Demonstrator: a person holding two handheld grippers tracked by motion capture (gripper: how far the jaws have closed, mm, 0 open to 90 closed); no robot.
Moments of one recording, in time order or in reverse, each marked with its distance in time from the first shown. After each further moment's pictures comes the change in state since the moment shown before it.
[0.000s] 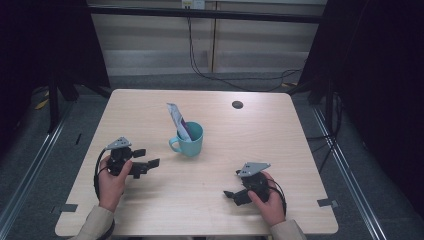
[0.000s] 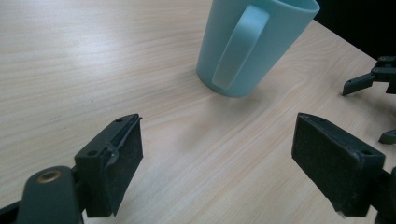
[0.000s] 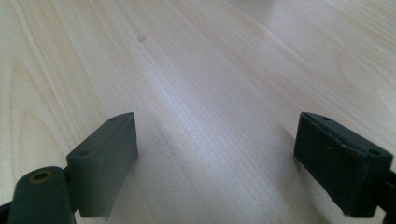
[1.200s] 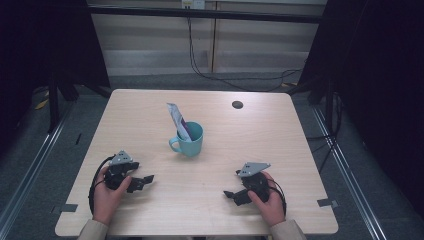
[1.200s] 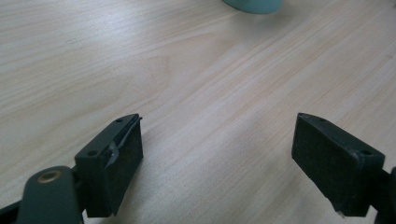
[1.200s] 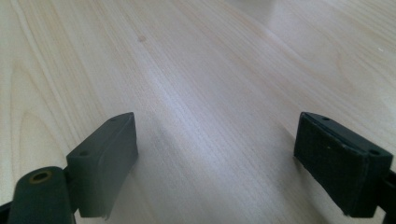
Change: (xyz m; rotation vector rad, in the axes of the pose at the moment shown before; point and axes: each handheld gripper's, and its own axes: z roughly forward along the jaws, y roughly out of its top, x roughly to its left) left arm -0.003 -0.034 -0.006 0.165 0.106 0.143; right arm 0.000 0.000 0.000 0.000 0.000 0.000
